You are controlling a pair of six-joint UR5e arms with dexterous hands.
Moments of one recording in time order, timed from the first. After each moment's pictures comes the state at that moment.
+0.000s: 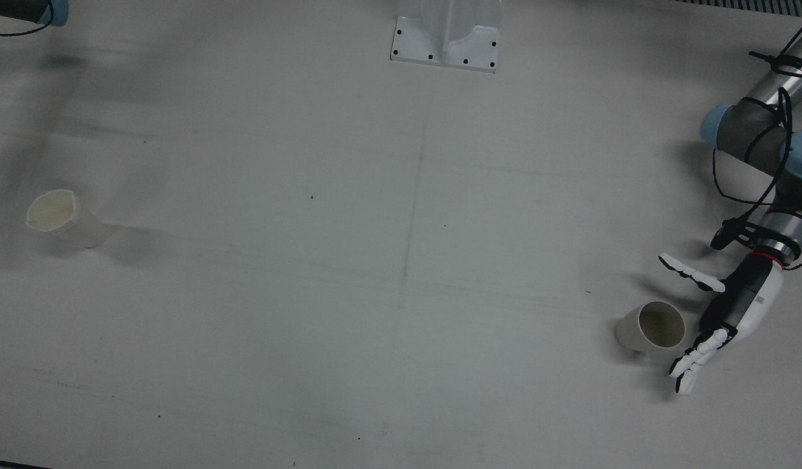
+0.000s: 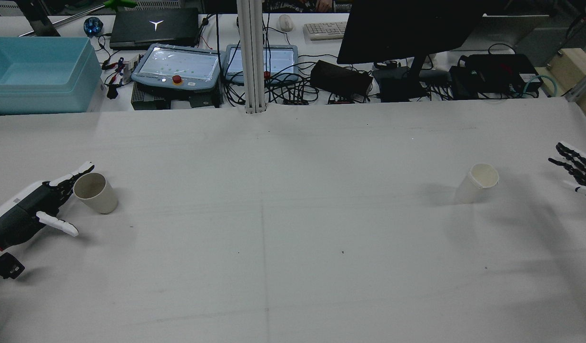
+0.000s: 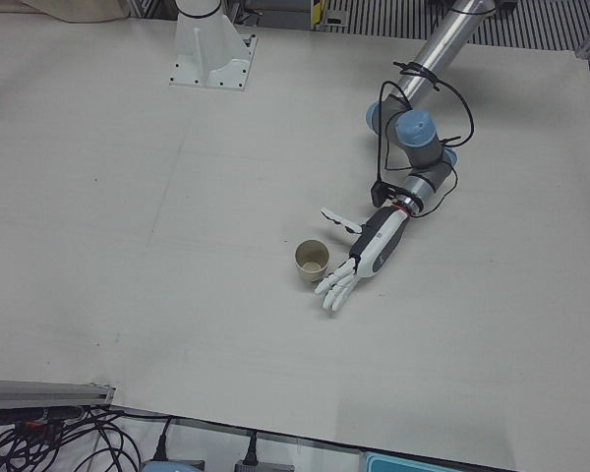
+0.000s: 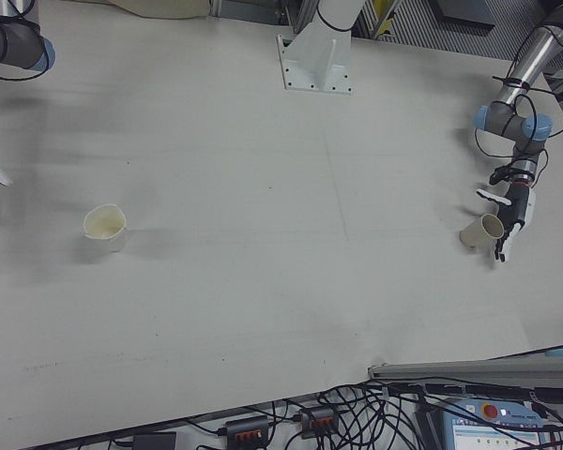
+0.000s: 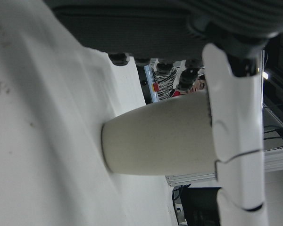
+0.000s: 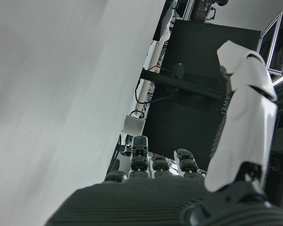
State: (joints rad) left arm -0.74 -1.65 -1.43 -0.35 1.22 0.40; right arm 1.12 -1.75 1.28 -2.66 -1.30 -0.28
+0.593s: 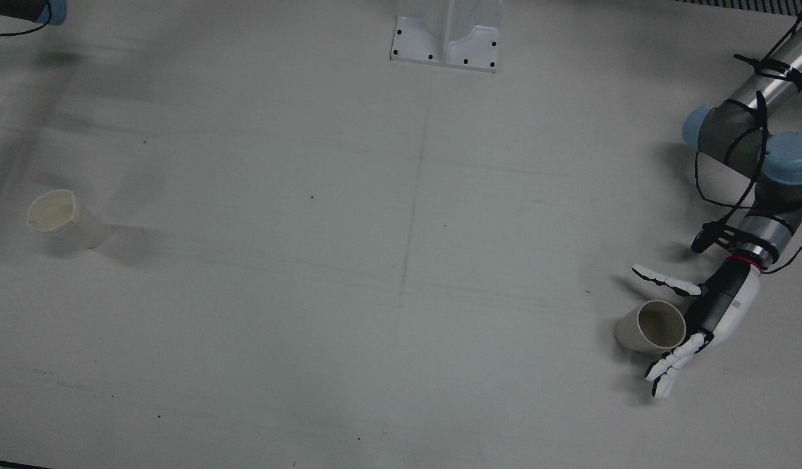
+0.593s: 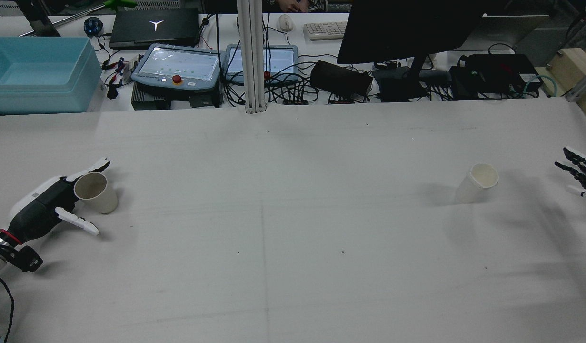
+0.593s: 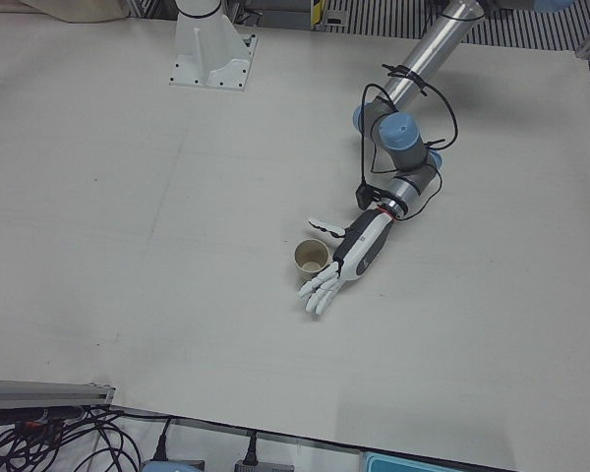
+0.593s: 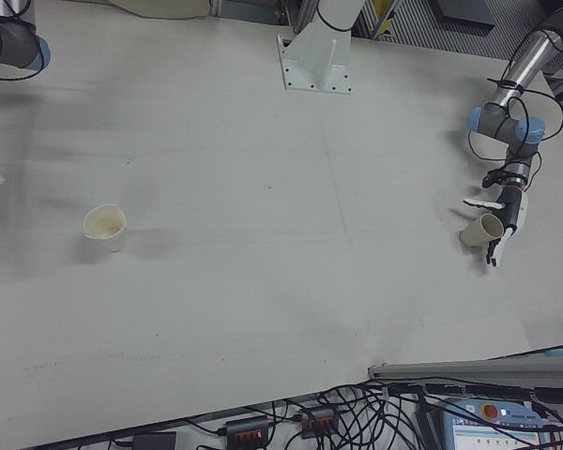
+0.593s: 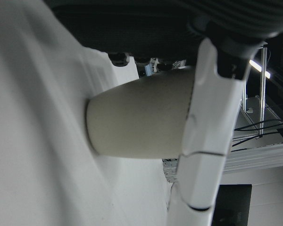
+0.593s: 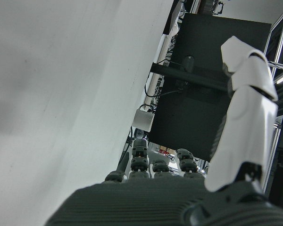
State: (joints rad) left arm -0.72 -1.71 -1.42 -0.29 1.21 0.40; right arm 1.12 -1.75 1.24 -2.65 -1.30 -0.28
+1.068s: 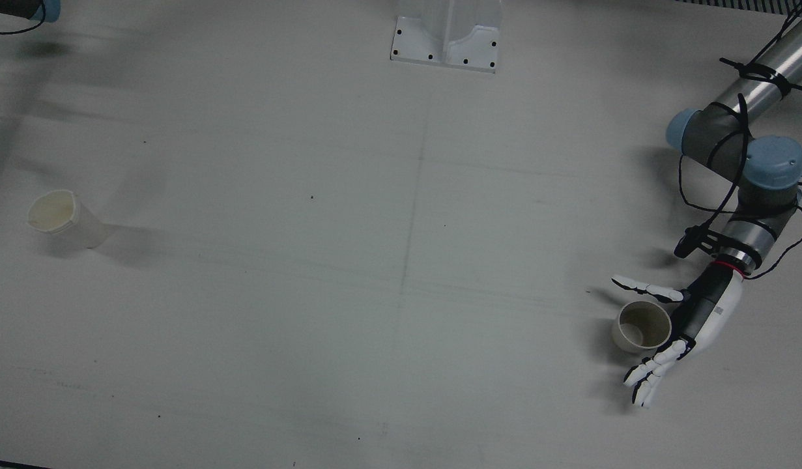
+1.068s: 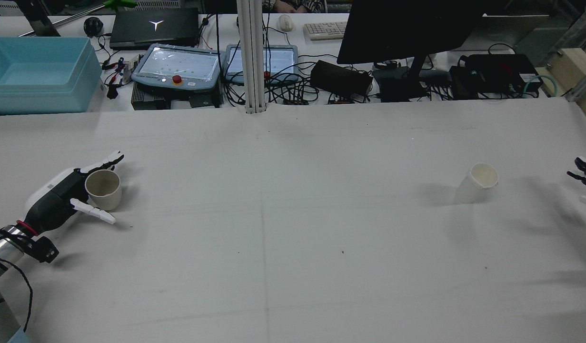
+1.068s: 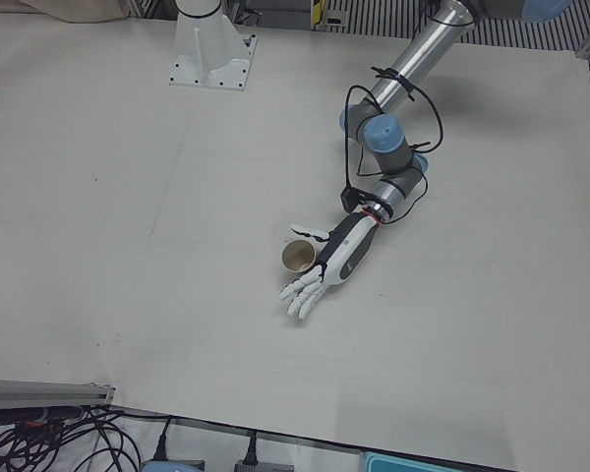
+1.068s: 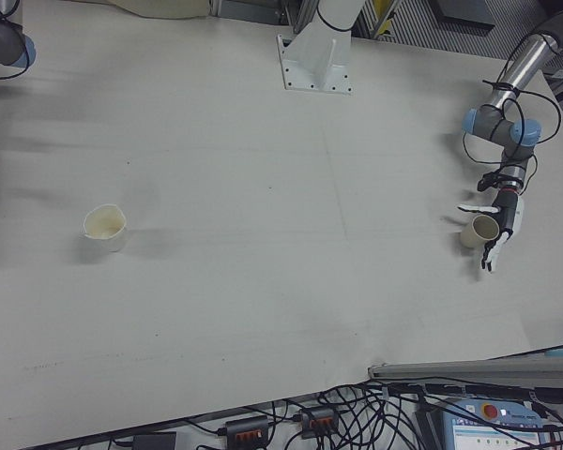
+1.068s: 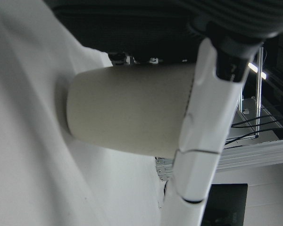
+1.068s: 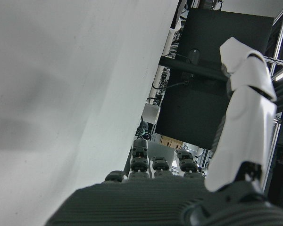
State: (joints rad) left arm -0.72 -1.77 -1.42 -0.24 1.19 0.40; right arm 1.12 -1.75 1.11 -2.52 -1.29 -0.27
